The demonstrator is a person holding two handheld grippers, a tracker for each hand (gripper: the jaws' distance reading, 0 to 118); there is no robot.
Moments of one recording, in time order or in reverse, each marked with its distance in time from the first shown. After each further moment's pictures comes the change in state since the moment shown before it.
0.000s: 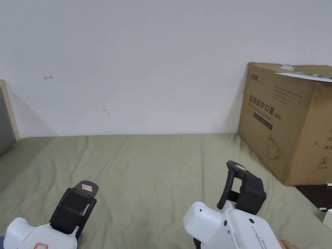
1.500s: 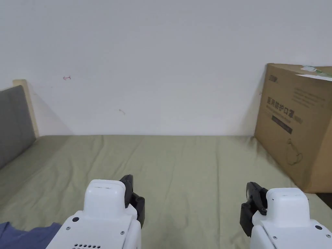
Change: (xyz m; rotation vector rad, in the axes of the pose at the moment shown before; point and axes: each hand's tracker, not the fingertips) left arm 0.083 -0.045 0.012 0.075 -0.018 -1.168; right arm 0.048 -0.039 0.000 -0.071 0.119 -1.208
